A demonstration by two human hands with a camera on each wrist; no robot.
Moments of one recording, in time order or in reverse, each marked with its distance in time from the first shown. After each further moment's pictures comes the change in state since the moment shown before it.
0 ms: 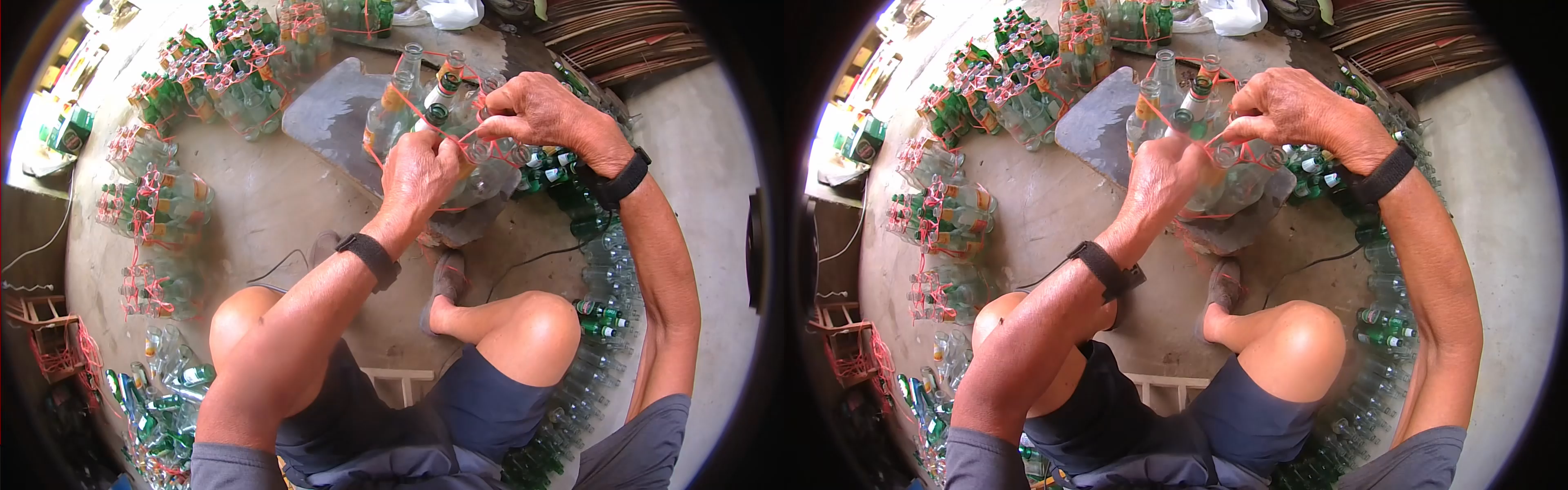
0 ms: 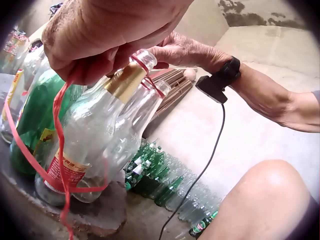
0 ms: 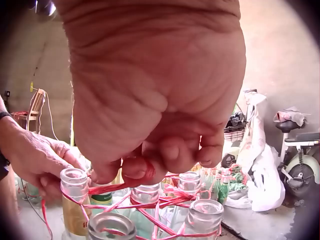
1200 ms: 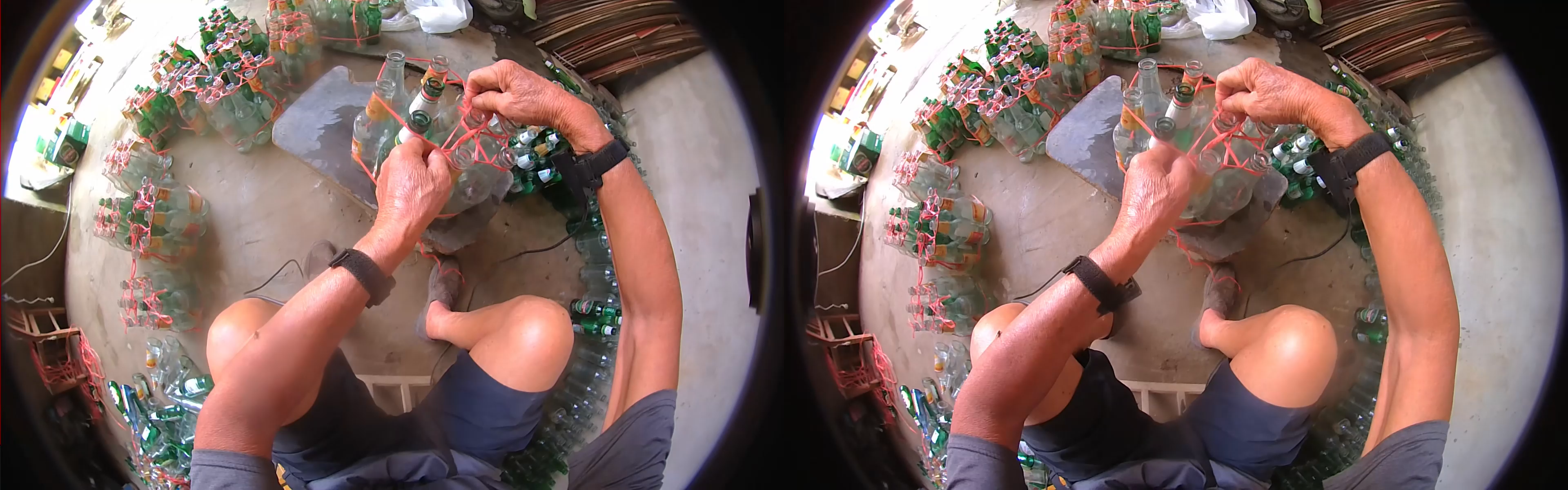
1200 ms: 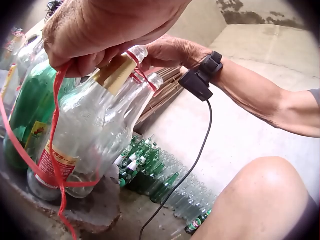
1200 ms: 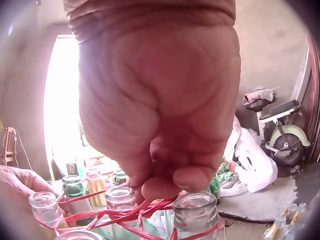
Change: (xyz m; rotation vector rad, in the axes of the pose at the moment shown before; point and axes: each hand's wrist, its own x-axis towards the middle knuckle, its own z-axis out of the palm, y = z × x) left_hand -0.005 0.004 0.008 0.002 -0.005 -0.013; right_hand 0.024 0.053 0.020 0.504 0.019 0.081
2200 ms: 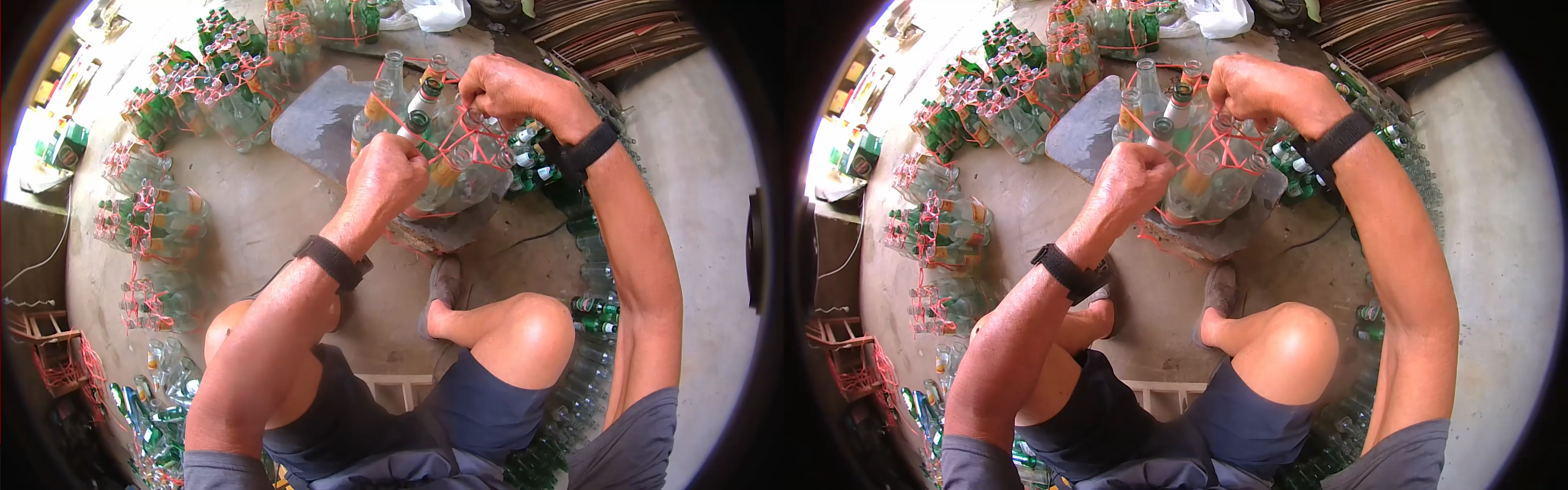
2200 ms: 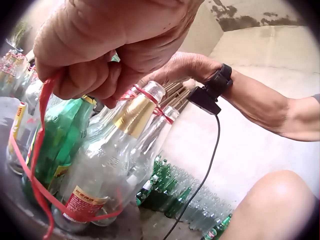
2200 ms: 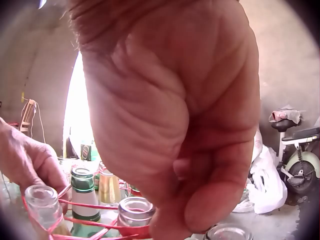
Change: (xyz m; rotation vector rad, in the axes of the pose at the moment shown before) left_hand 0.013 -0.004 -0.037 0.246 -0.085 0.108; right_hand 0.014 -0.019 0.002 -0.388 0.020 0.098
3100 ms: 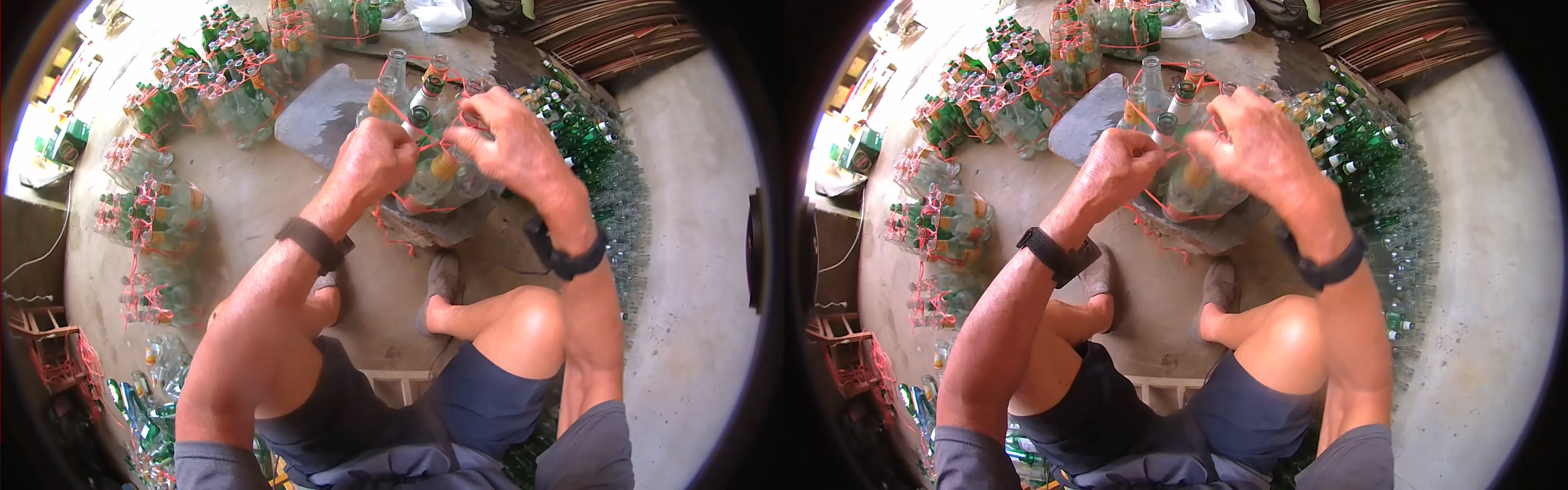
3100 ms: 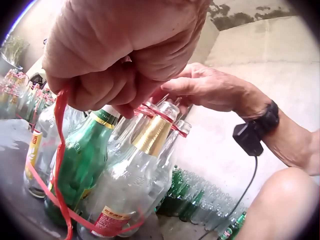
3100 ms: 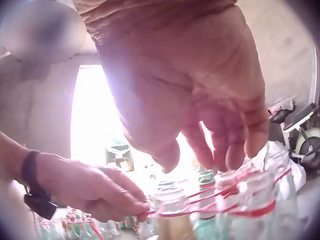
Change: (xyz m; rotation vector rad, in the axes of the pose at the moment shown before) left_hand 0.003 -0.004 -0.026 0.033 -0.048 0.106; right_hand -0.076 -0.065 0.056 0.058 0.585 0.005
